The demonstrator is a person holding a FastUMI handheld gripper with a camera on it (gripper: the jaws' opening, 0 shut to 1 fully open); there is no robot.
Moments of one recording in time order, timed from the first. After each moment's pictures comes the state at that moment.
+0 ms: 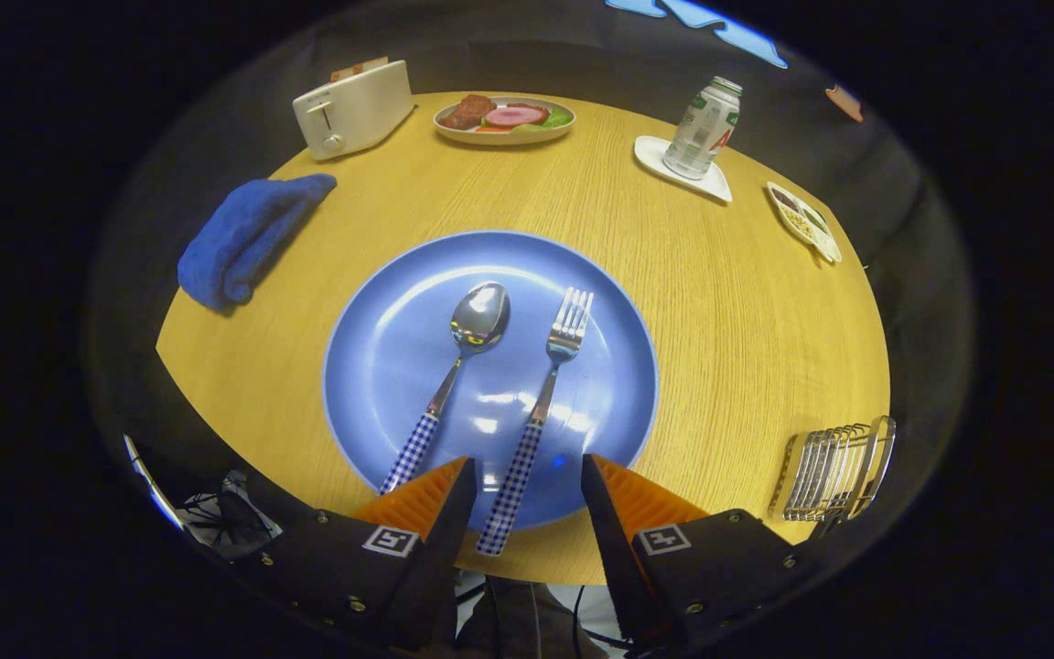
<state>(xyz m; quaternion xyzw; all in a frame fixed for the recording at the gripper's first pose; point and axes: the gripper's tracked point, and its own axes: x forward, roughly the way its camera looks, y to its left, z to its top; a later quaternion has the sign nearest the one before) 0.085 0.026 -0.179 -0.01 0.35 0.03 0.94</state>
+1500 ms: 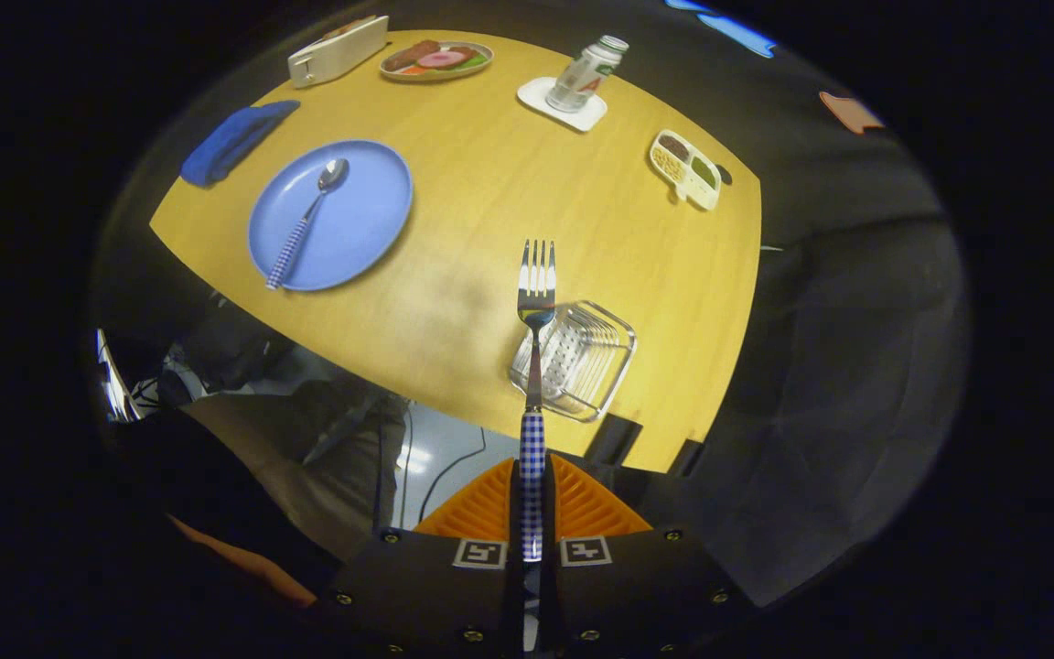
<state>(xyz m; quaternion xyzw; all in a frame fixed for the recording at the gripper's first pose) -0.105 -0.213 -0.129 -0.14 0.52 -0.04 0.84</state>
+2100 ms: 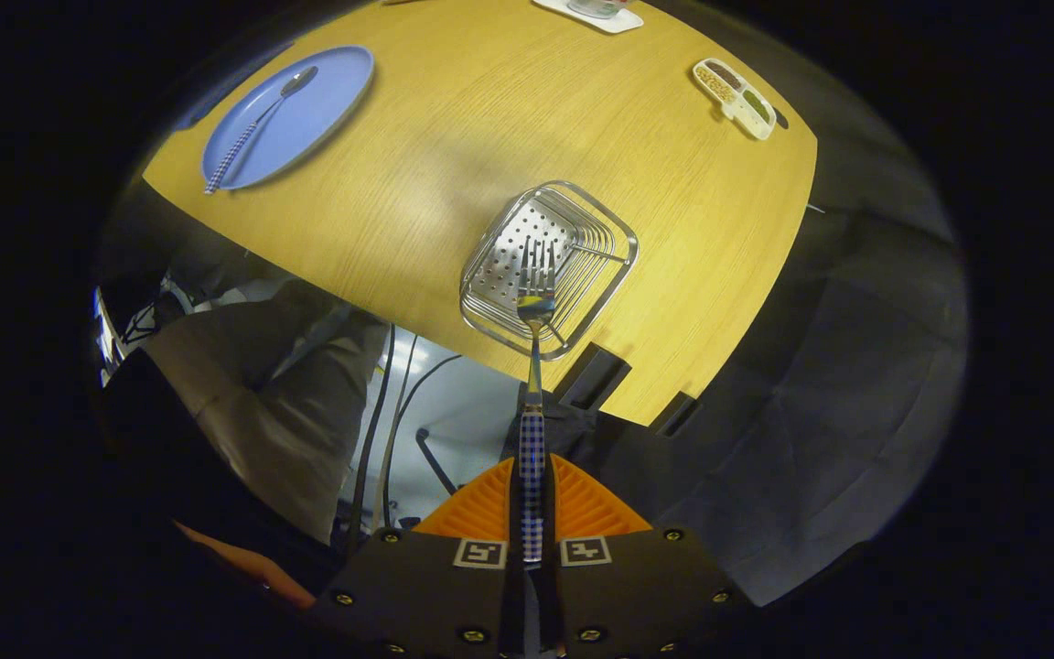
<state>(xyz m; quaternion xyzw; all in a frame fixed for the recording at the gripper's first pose) -0.094 -0.260 -0.168 -0.19 0.65 -0.01 0.74</state>
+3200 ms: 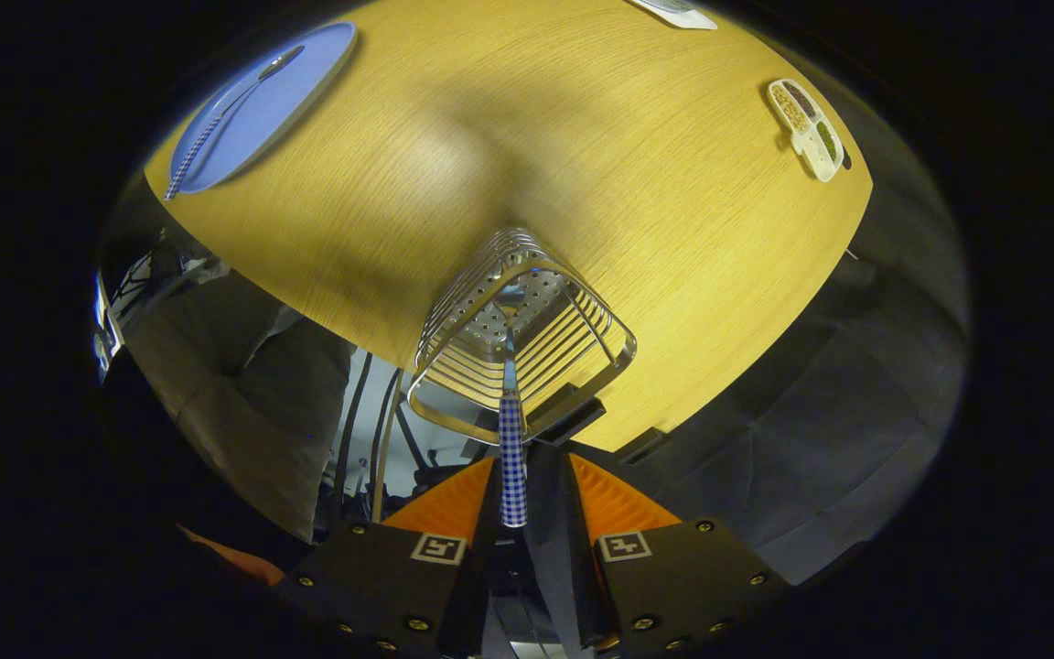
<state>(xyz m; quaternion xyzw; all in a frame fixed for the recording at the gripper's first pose) -0.036 -0.272 -0.160 -0.23 0.68 0.02 0.69</state>
